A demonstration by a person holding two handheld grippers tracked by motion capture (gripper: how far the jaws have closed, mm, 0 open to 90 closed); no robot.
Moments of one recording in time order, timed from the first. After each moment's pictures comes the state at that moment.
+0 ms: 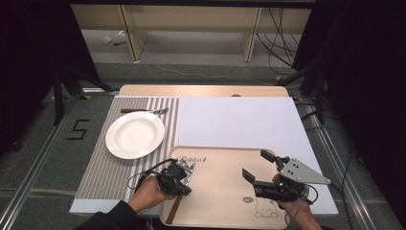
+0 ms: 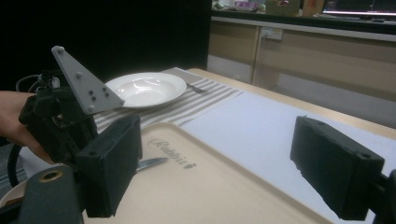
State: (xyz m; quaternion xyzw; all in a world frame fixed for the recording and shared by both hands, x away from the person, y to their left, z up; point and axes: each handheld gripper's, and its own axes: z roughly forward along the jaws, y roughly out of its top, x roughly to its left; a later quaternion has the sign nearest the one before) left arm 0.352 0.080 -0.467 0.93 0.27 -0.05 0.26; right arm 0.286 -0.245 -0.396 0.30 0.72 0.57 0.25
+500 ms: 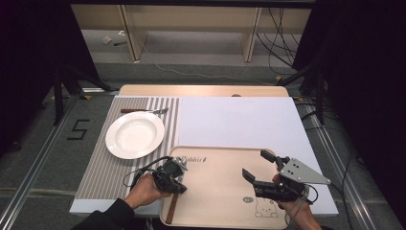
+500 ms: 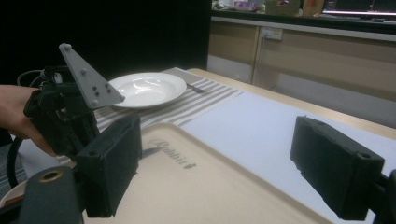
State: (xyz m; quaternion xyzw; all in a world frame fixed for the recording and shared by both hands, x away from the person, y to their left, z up) left arm 0.359 0.093 -0.466 0.93 0.28 -0.06 0.24; right arm 0.286 -0.245 -0.396 0.30 0.72 0.57 0.25
